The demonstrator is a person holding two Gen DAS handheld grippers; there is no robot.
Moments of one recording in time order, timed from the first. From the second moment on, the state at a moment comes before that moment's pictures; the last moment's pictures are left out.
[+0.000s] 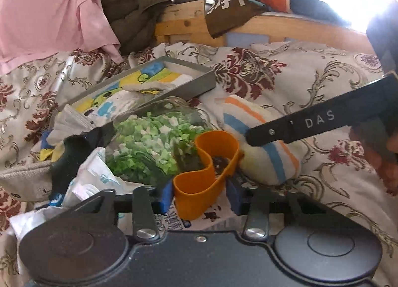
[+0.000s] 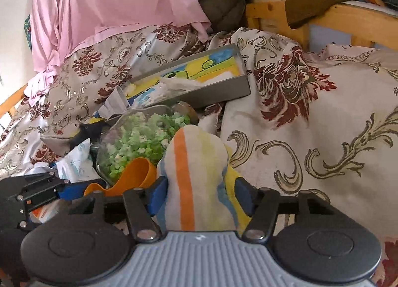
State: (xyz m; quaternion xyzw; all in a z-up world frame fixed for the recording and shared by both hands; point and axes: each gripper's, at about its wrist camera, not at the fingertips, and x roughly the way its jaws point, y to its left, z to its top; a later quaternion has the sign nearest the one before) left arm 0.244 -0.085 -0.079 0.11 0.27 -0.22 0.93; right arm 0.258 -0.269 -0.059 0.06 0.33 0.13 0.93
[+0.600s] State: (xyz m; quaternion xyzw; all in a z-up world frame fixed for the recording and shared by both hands) left arm 0.251 -0.100 -0.078 0.14 0.28 -0.22 0.92; right arm 0.264 -0.264 -0.069 0.06 0.36 0.16 0.92
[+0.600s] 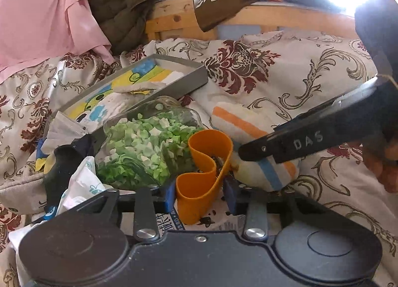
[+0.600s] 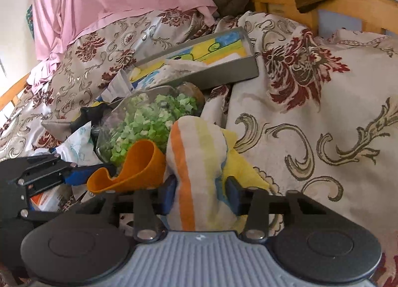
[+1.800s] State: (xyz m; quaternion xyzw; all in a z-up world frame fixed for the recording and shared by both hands) left arm 0.241 -0.118 -0.076 0.13 0.27 -0.18 0.94; right arm 0.255 -0.259 -0.060 0.05 0.32 0.17 0.93
